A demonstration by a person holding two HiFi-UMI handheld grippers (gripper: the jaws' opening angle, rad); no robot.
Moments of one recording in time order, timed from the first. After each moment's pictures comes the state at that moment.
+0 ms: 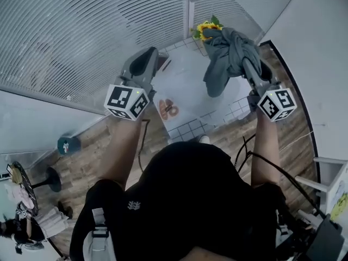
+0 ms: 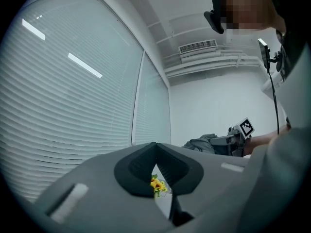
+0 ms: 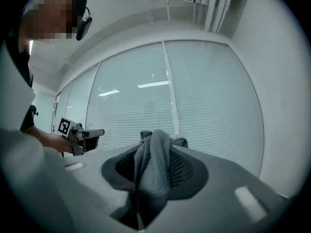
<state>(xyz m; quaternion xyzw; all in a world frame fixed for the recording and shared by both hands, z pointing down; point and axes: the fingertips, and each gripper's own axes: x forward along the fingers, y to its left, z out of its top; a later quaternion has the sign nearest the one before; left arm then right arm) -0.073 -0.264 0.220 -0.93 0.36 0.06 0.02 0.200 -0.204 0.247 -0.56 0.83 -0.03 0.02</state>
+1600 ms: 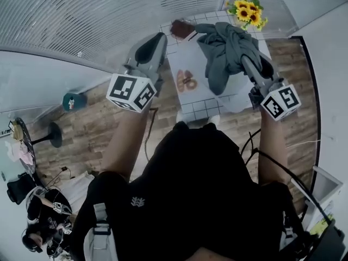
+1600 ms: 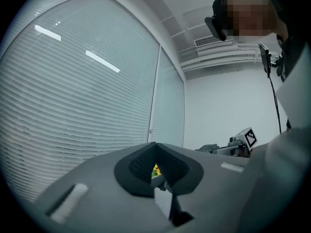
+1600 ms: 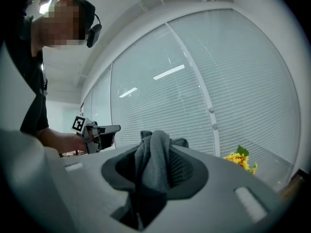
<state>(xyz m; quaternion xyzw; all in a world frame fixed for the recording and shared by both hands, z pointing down) -0.144 -0.250 0.276 -0.90 0.44 0.03 -0.03 0.087 -0.219 0.328 -0.41 0.91 -0.10 0.01</state>
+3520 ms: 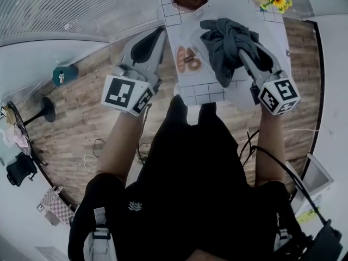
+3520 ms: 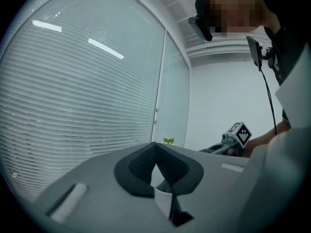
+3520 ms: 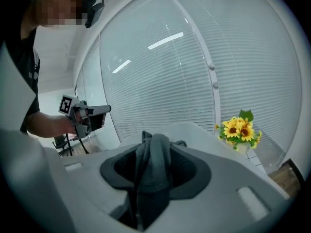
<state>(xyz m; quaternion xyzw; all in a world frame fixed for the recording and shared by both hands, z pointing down) -0.159 -0.252 0.375 -0.88 0.46 -0.03 -0.08 0.058 -0.242 0.464 -0.39 0.89 -0.18 -0.13</state>
